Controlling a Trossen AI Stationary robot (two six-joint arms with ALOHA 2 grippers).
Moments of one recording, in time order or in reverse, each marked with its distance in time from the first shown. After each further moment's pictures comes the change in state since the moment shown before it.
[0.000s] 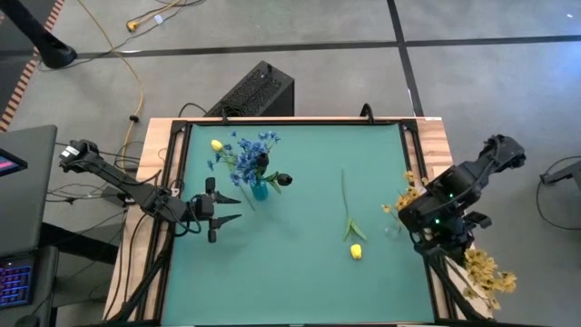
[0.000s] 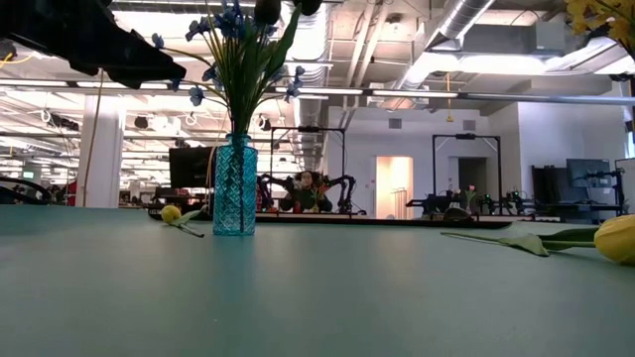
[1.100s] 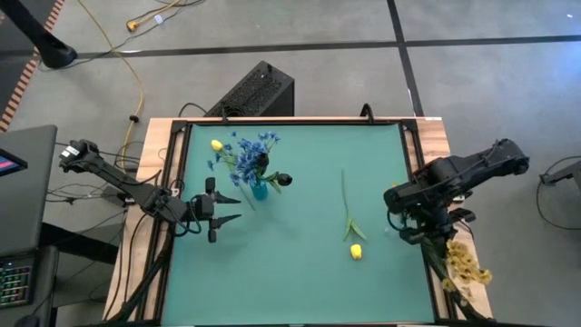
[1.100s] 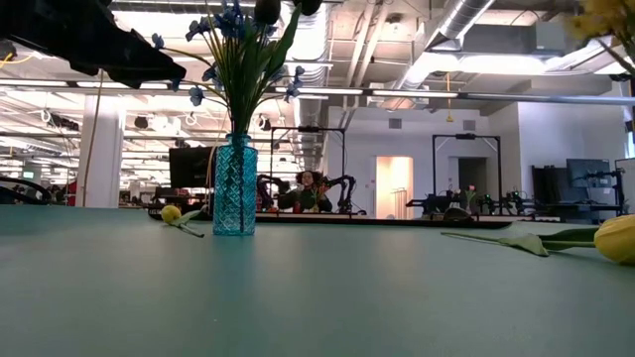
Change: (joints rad) left arm 0.000 0.000 0.000 -0.002 0.000 0.010; right arm -0.219 -0.035 -0.134 0.001 -0.055 -0.188
